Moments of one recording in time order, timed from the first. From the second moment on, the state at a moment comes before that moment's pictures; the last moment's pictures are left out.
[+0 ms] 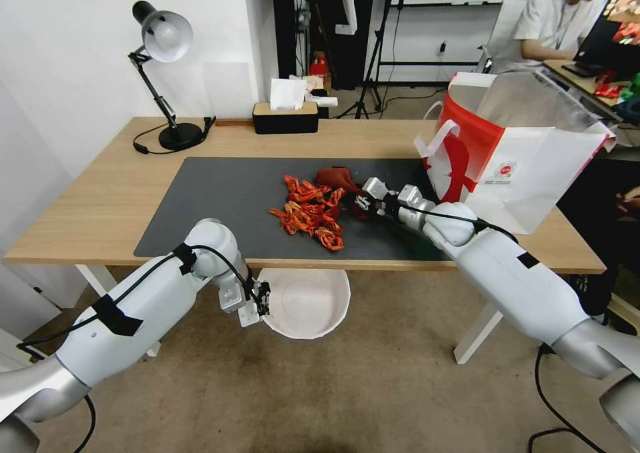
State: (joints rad) left arm 0.53 -0.92 0.24 -1.58 0.70 -0.66 1.35; right arm -0.41 0.96 -0.26 1.30 0.32 -0.03 -0.41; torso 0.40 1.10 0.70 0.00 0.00
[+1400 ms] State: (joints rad) left arm 0.54 -0.92 0.24 -1.57 0.69 -0.67 1.35; right arm -0.48 0.82 -0.26 1.42 0.39 0.11 -0.65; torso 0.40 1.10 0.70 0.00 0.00
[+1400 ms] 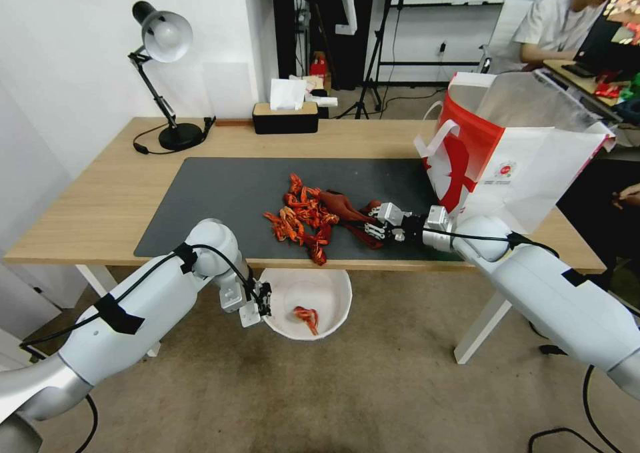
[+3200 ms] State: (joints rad) left arm 0.52 -0.92 0.24 -1.55 0.68 -0.67 1.35; right arm -0.70 0.65 -0.20 1.72 0.42 0.12 -0.75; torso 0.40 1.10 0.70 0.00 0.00
